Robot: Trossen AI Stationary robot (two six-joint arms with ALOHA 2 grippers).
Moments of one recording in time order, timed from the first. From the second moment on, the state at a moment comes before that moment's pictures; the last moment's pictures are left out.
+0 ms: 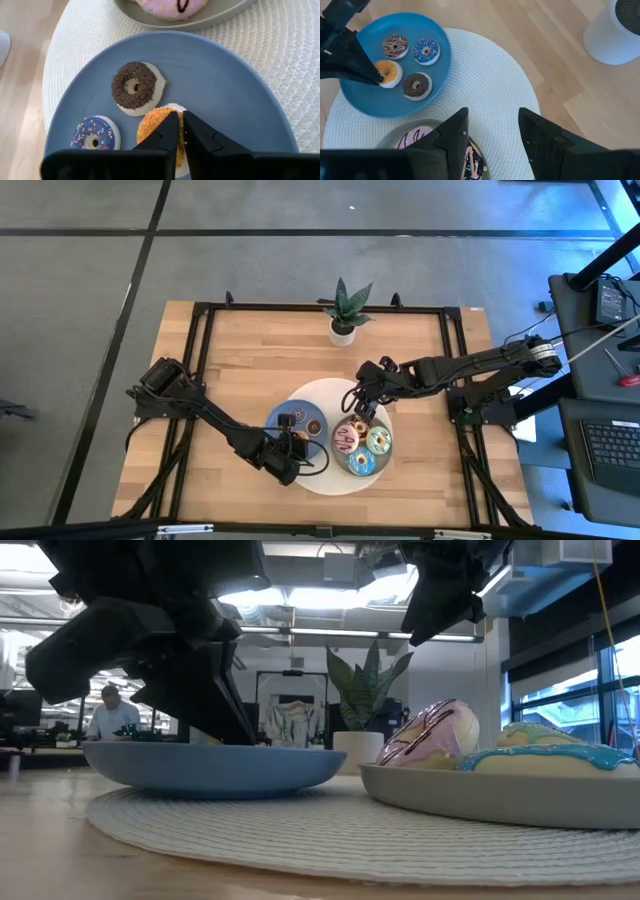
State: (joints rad) left arm -0.54 1.87 1.10 -0.36 -0.62 -0.37; right arm 0.17 1.44 1.15 -0.69 0.32 0.59
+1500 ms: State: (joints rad) left arm -0.53 1.45 1.10 -0.44 -0.60 -0.45; right arm 0.17 1.44 1.15 -0.69 0.32 0.54
